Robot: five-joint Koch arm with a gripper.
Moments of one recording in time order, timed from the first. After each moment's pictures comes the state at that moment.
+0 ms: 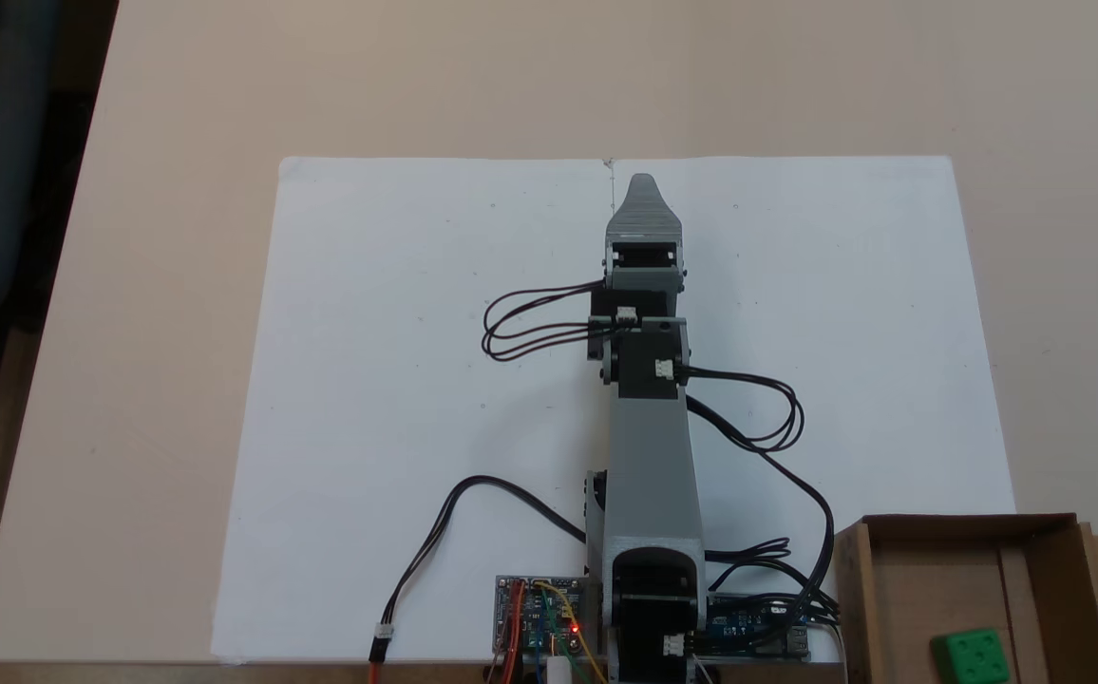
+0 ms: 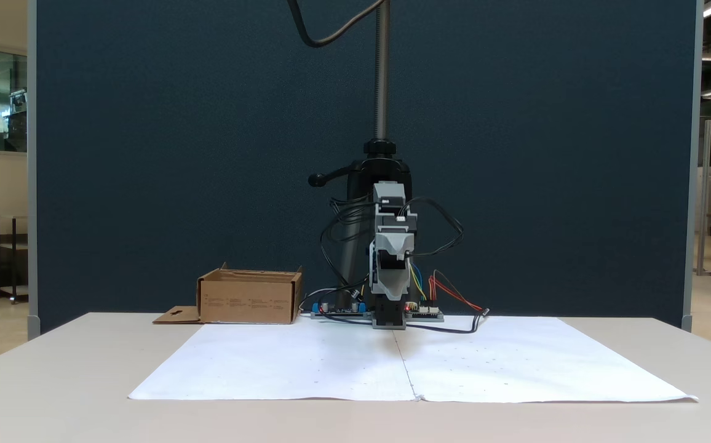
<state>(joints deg) 0.4 127.4 142.7 -11.0 -1.3</state>
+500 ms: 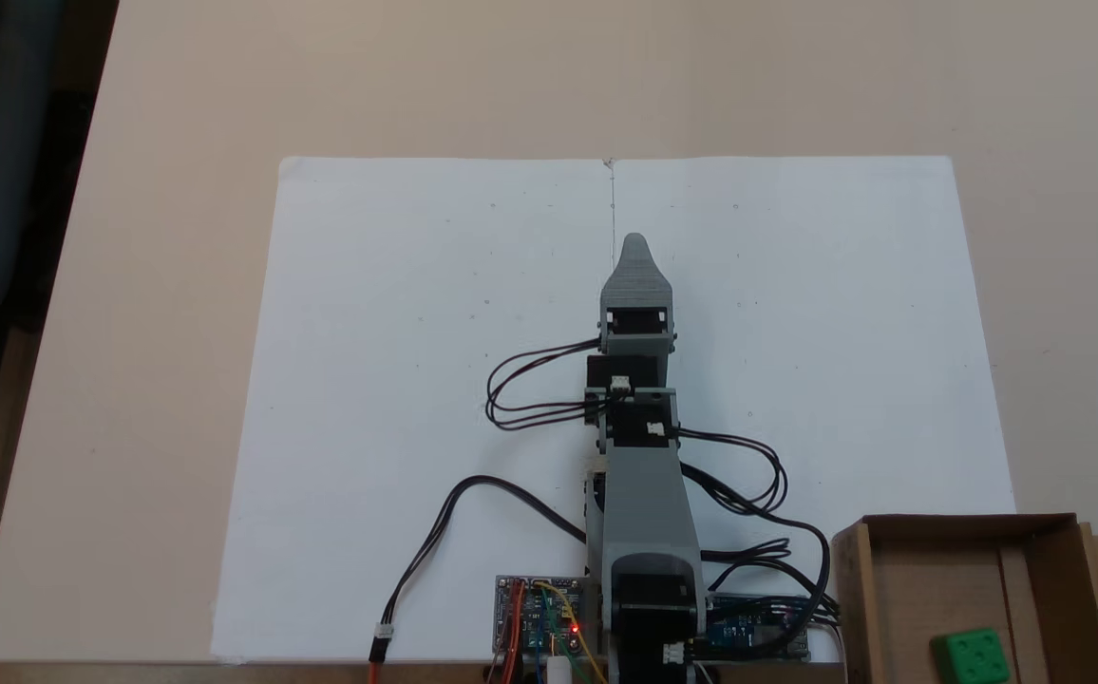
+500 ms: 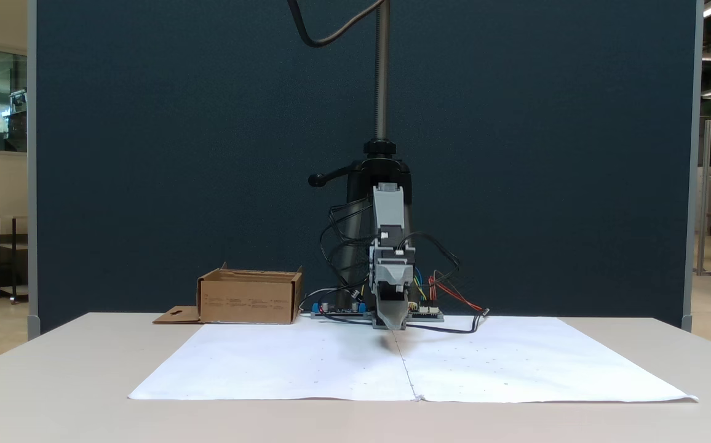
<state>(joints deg) 0.0 129.3 167.3 -39.1 -1.3</state>
